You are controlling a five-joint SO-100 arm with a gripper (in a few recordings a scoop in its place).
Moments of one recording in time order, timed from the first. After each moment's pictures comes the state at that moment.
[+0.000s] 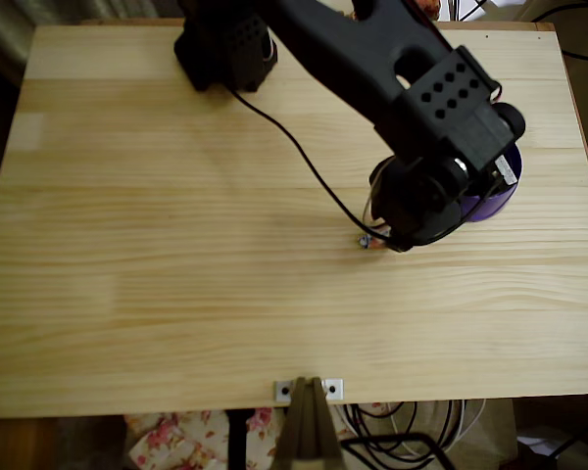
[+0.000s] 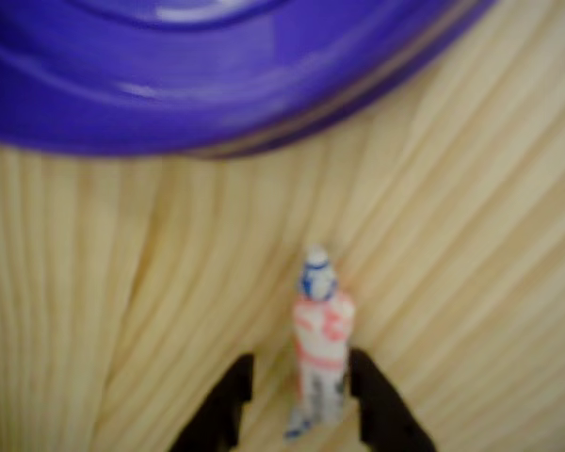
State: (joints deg) arm -38.1 54.4 61.6 82.5 -71.0
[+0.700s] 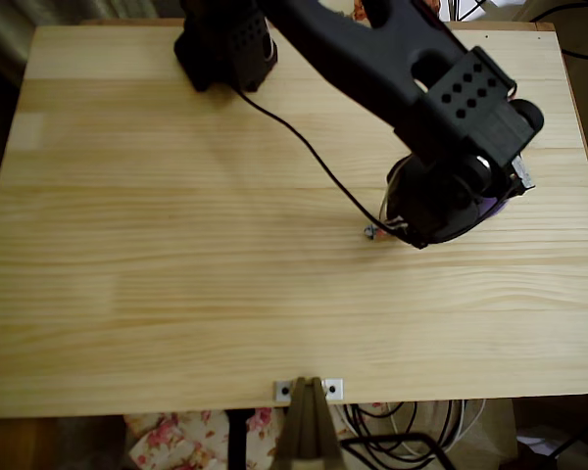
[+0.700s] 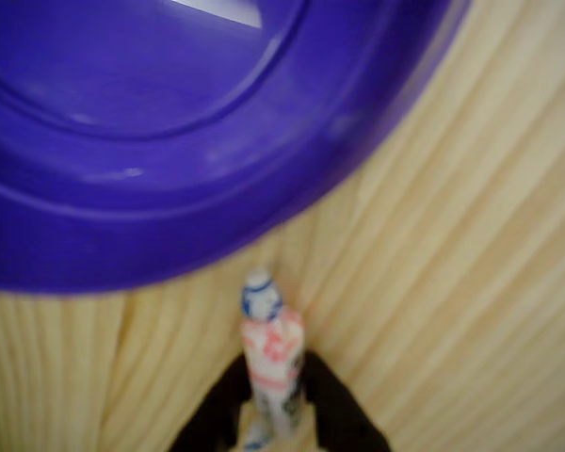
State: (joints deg) arm -40.7 50.1 53.5 85.4 -66.0
